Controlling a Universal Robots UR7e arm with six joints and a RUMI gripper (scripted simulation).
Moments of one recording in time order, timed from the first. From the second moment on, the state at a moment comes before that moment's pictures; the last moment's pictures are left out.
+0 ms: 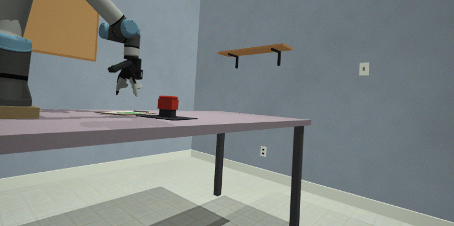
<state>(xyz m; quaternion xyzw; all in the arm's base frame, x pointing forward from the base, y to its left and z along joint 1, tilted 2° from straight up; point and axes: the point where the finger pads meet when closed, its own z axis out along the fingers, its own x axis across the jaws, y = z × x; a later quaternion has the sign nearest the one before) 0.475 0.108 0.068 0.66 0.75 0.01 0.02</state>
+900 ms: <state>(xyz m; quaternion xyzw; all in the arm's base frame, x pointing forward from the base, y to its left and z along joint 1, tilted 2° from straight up) 0.473 0.110 0.154 0.94 0.35 0.02 0.01</state>
